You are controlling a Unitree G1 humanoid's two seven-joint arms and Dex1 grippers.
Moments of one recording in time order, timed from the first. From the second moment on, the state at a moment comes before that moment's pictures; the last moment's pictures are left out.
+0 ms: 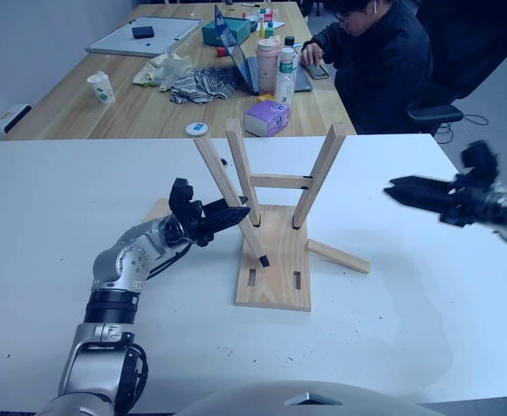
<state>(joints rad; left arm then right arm) -0.34 0.40 0.05 0.21 -0.76 0.52 -1.23 -0.26 -0.94 -0.19 -0.10 1.06 0.98 0.86</state>
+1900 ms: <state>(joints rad) -0.37 0.76 -0.34 -0.17 -0.41 0.40 -1.27 -0.04 -0.72 -0.31 -0.28 1.03 0.99 0.65</state>
